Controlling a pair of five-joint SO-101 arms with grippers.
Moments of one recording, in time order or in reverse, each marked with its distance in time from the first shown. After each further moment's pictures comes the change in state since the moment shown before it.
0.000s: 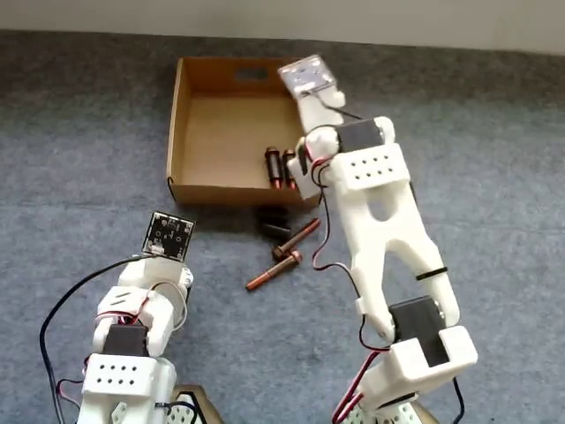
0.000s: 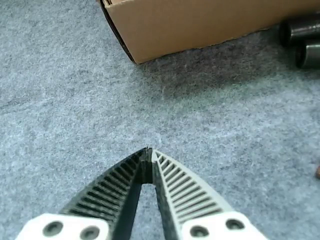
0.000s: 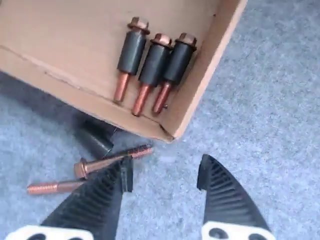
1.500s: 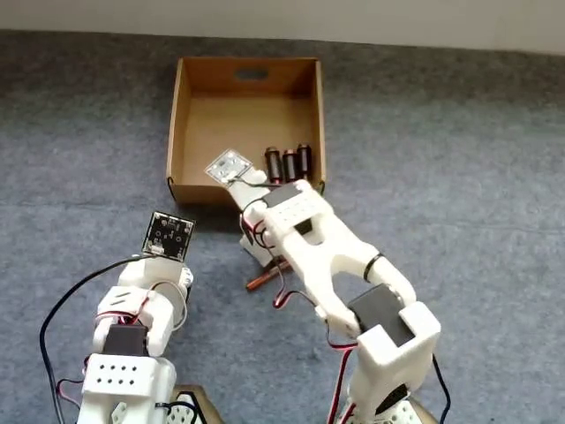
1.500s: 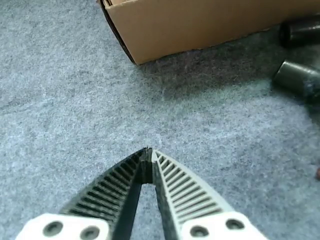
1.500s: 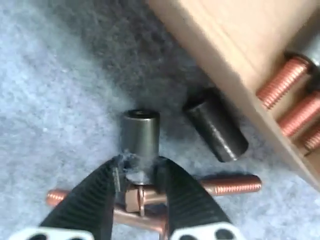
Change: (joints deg) left arm 0.0 0.0 0.0 -0.4 0.0; right arm -14.3 9.1 24.1 -24.4 4.5
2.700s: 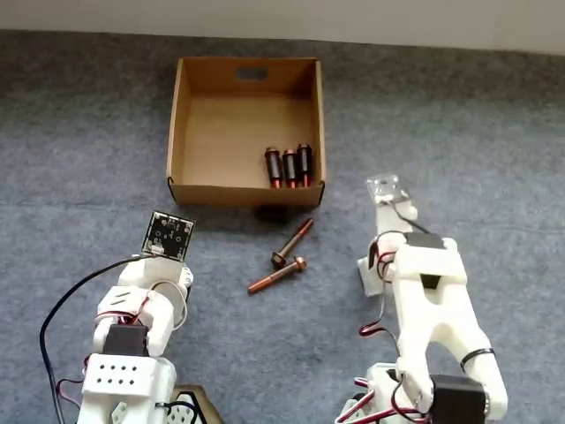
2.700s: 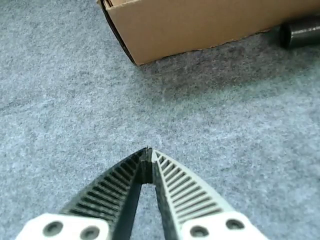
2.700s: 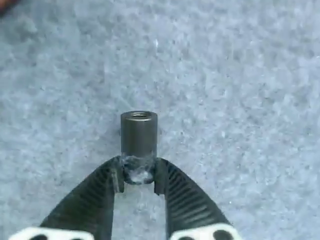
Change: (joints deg) left arm 0.0 0.0 0.0 0.0 0.0; right arm 35.7 -35.1 38.3 -2.3 2.4
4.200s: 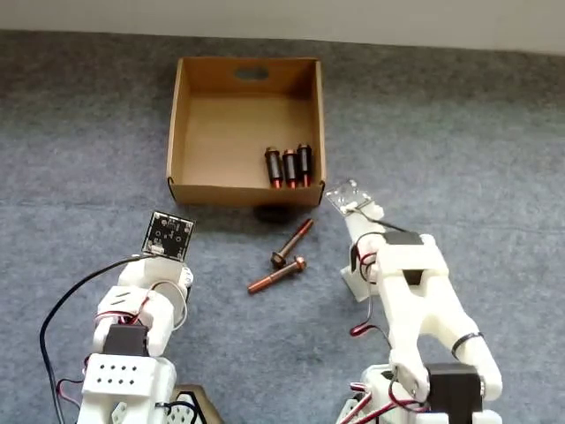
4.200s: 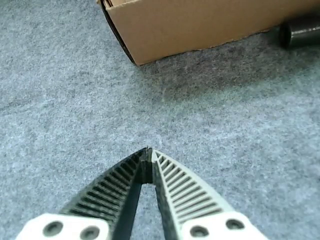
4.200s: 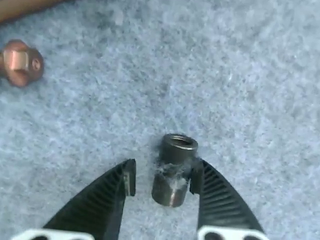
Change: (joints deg) left arm 0.0 0.0 0.0 0.0 0.0; right arm -6.2 5.2 0.1 -3.3 11.2
